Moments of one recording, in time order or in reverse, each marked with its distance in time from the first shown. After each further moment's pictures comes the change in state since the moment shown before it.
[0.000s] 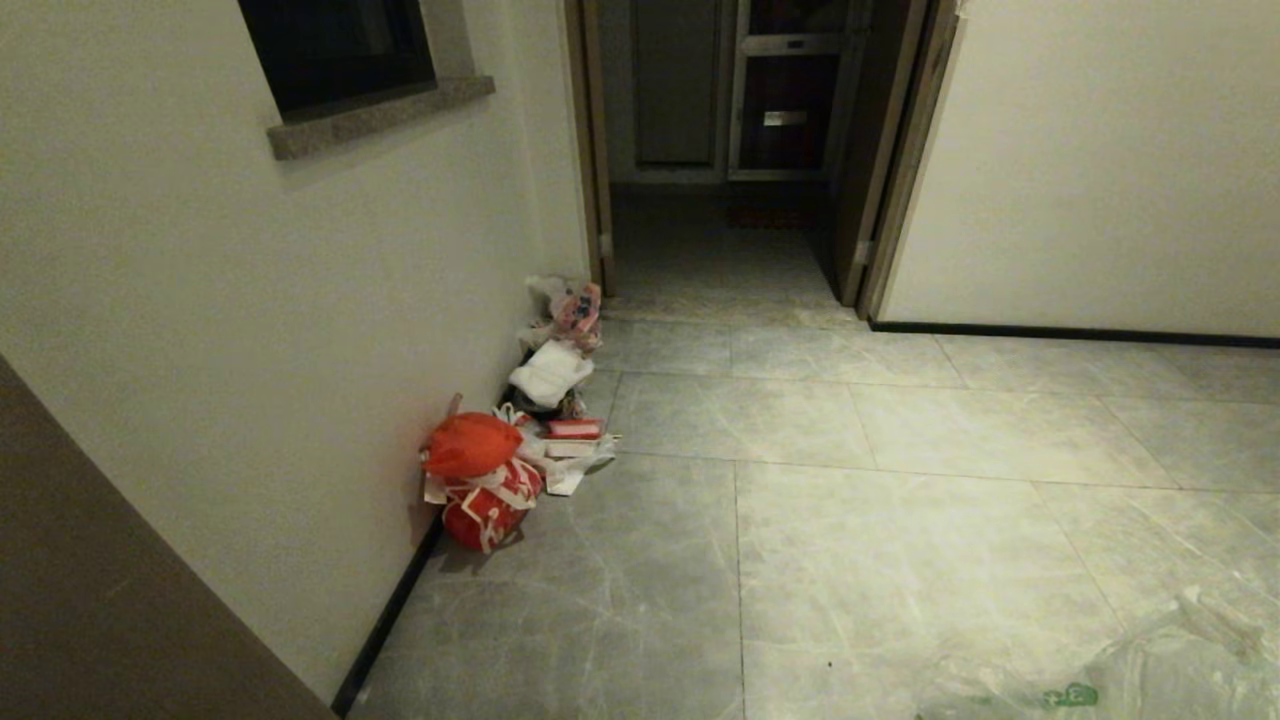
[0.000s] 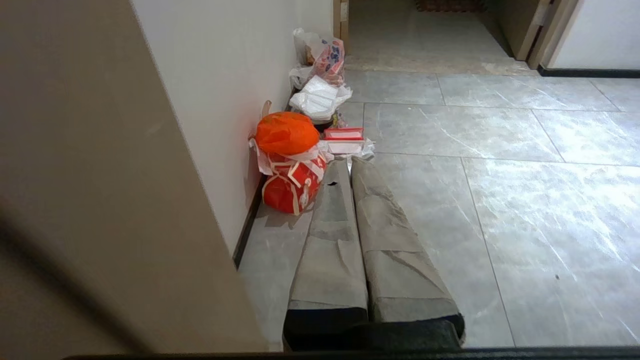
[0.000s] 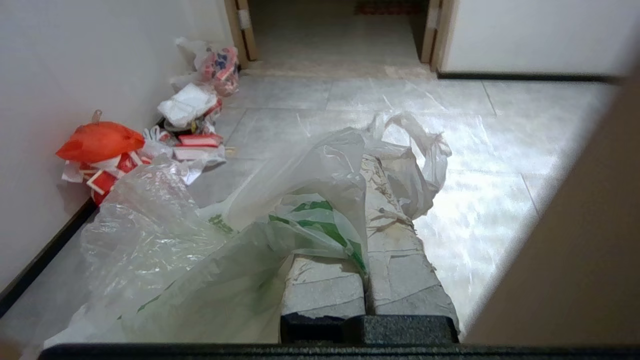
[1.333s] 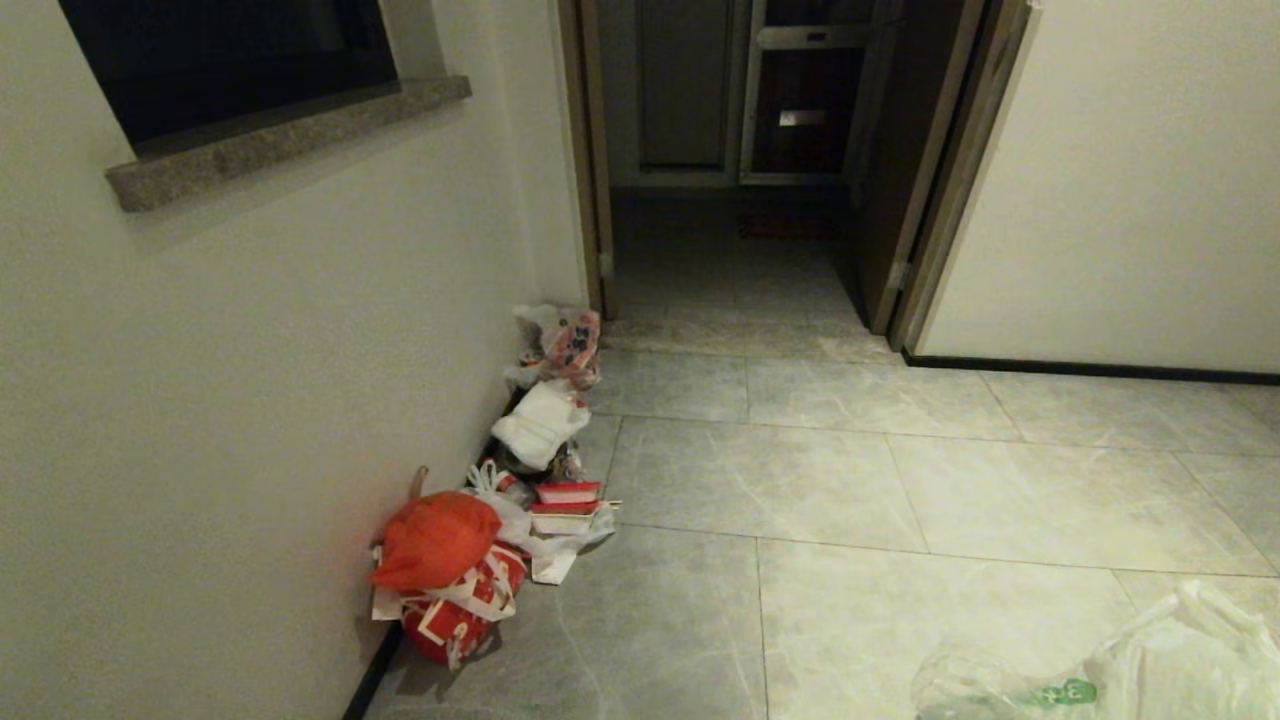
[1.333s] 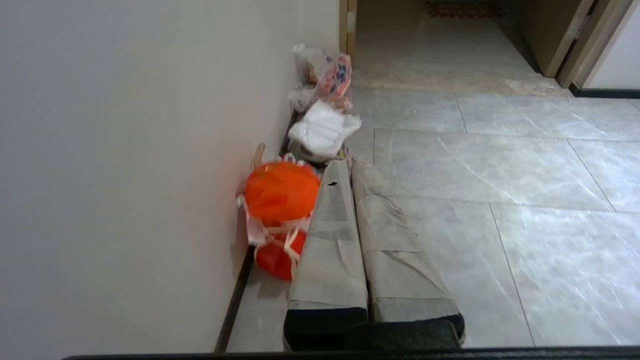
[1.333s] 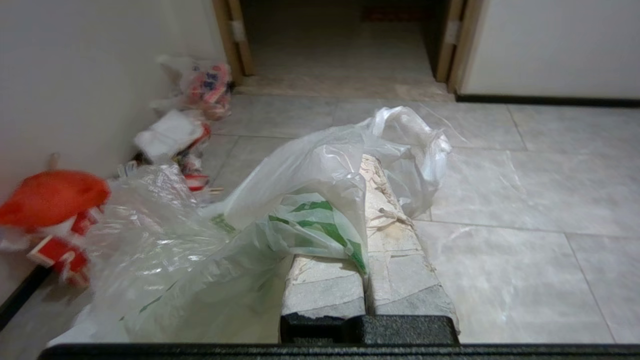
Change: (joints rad) left arm 0.000 0.000 0.000 0.000 0.000 0.001; right arm 0.000 0.000 0.000 -0.001 0.000 0.001
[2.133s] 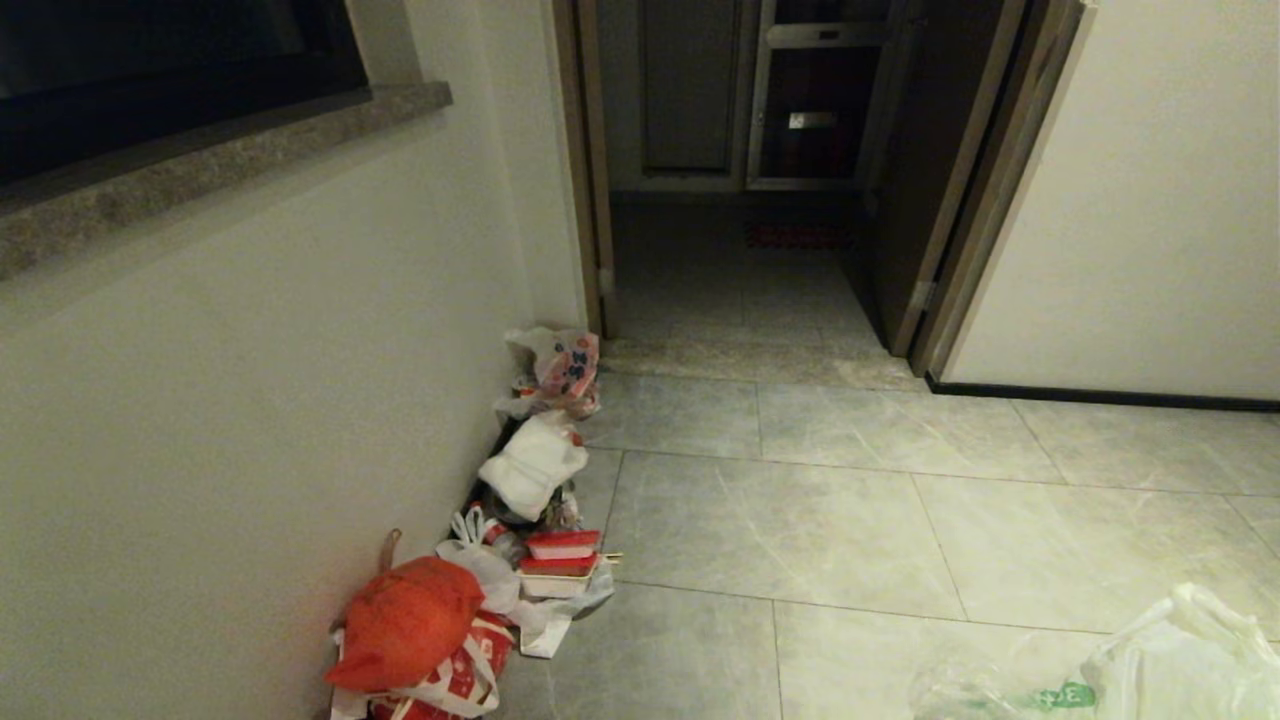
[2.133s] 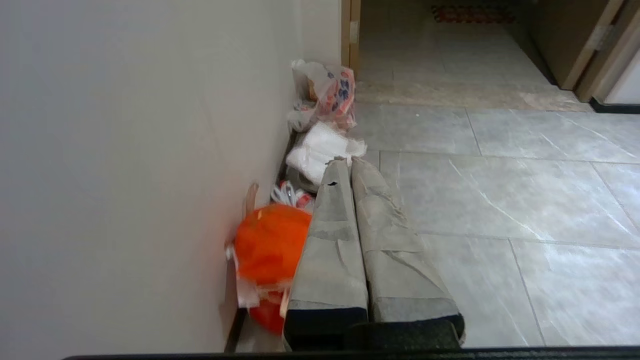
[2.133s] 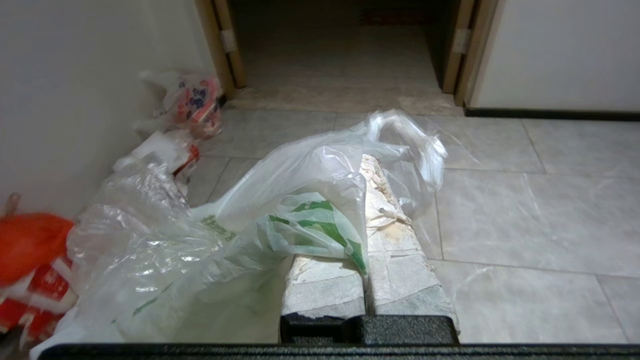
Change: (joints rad) left arm 0.001 0.000 0.000 -0.002 0.000 0.000; right arm 0.001 0.000 0.000 0.003 -0.001 0.000
